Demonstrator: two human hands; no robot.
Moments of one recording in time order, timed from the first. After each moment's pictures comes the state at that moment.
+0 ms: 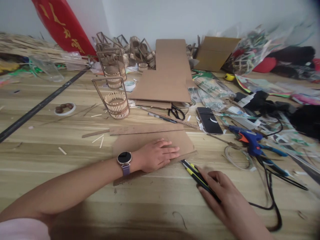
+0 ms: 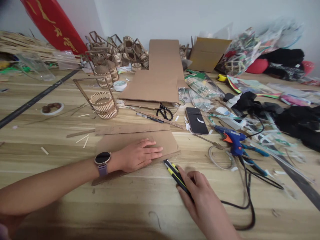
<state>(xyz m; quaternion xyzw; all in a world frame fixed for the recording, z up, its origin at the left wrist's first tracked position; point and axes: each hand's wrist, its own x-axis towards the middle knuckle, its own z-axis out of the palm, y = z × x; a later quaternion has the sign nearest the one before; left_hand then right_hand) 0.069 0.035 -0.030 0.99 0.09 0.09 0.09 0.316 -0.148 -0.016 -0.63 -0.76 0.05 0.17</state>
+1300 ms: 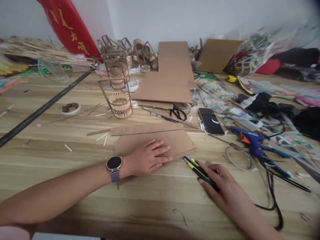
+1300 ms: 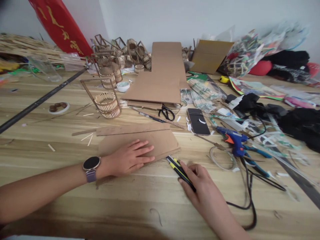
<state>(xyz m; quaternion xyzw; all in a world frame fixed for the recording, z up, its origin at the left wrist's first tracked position) 0.032 0.020 -0.034 0.99 0.13 0.08 0.05 0.326 -0.132 -0.021 -0.63 -0.75 0.07 0.19</state>
